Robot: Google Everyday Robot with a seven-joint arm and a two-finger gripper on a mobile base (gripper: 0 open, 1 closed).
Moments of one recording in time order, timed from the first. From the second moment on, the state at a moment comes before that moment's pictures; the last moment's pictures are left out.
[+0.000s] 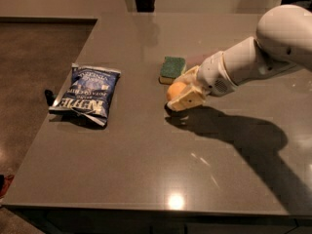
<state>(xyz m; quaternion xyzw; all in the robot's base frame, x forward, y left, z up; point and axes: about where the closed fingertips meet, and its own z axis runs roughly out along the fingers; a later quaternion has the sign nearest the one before) 0.539 -0.071 0.866 -0.57 0.72 0.22 0.34</state>
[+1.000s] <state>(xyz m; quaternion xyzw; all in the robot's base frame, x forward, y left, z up) 0.599 -0.127 0.859 -0.49 0.76 0.17 0.39</state>
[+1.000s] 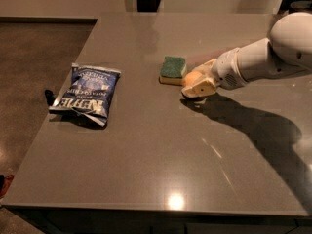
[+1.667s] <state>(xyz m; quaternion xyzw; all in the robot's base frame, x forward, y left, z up) 0.604 -0.132 0.856 -0.48 0.77 0.17 0.39</state>
